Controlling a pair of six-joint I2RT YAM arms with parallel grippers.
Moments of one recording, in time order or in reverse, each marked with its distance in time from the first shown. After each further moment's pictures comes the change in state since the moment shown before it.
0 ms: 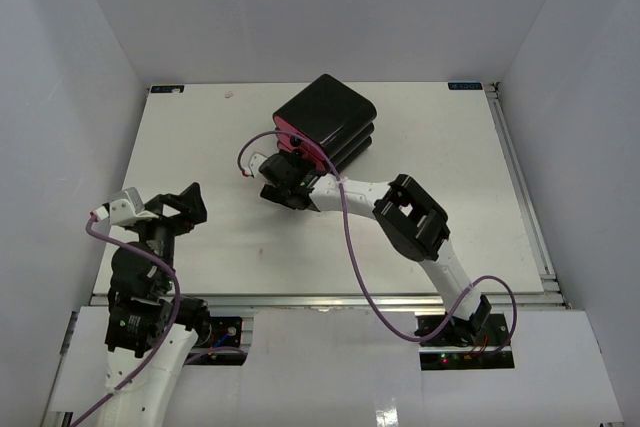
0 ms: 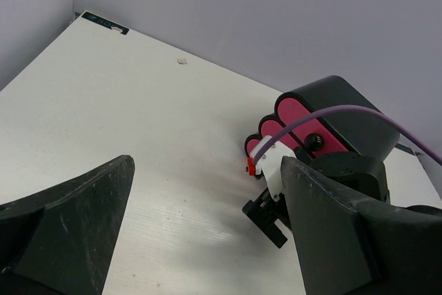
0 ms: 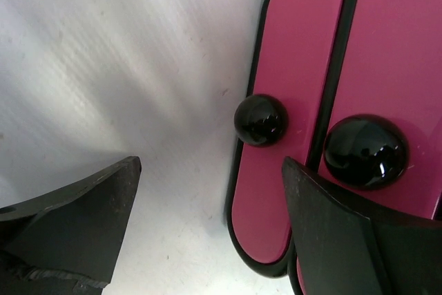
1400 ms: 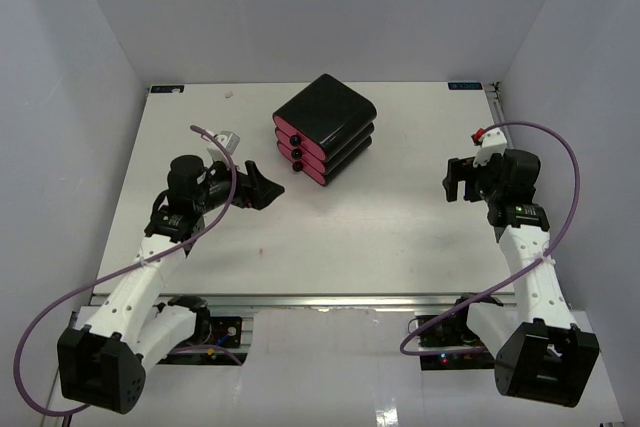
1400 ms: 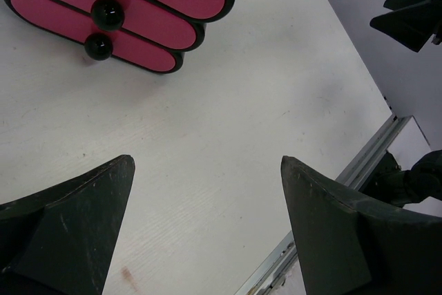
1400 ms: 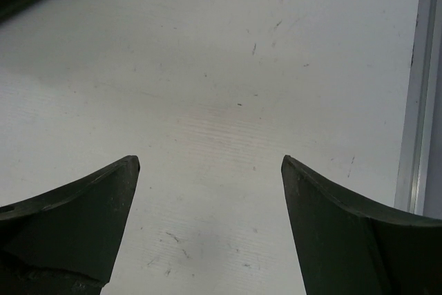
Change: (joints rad) left arm -0.040 0.756 0.084 0.253 0.855 0.033; right arm -1.116 -1.272 -0.929 -0.079 -0.791 0.230
